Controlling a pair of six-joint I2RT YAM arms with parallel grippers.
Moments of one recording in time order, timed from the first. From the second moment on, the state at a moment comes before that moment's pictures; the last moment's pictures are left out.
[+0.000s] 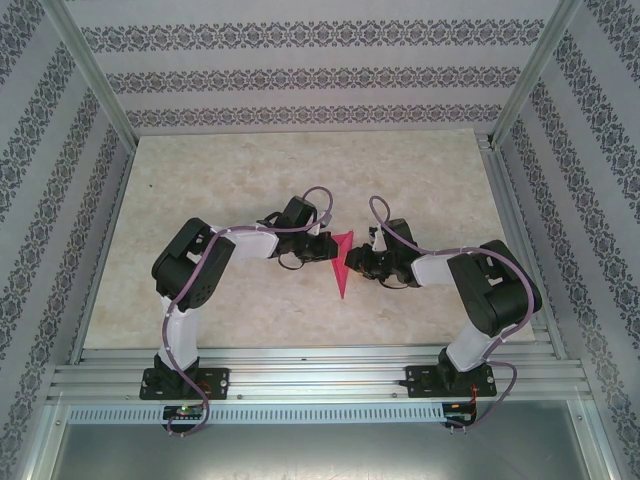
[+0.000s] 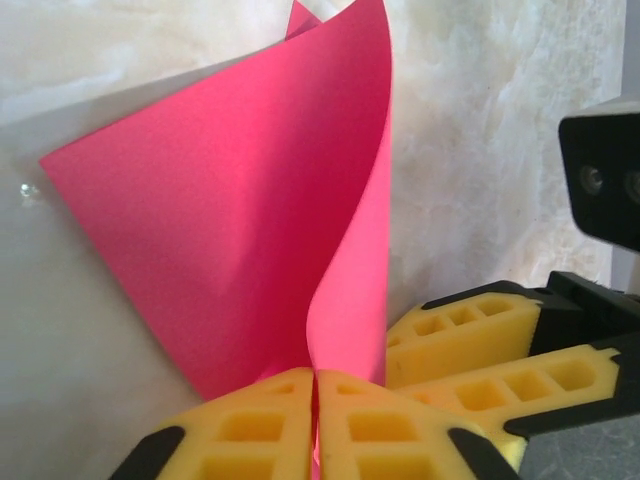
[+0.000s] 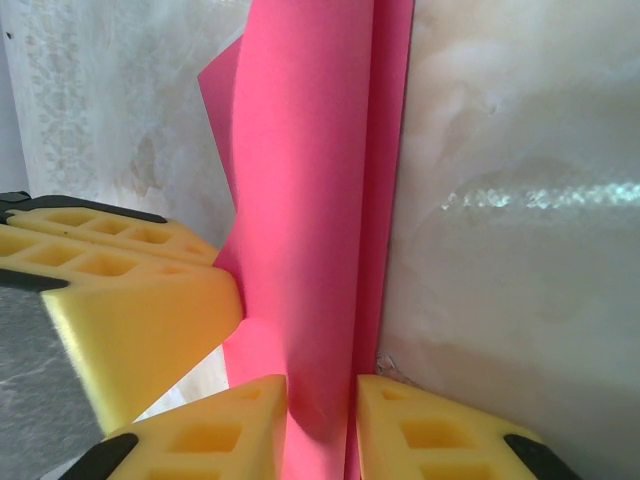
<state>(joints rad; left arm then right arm) -0.62 2.01 1.17 -0.04 0.57 -0.69 0.40 1.69 0.59 0.25 -0.55 0.79</state>
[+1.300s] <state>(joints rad) -0.62 2.07 1.21 -0.07 0.56 -0.67 0.52 1.55 0.60 0.16 -0.50 0.77</state>
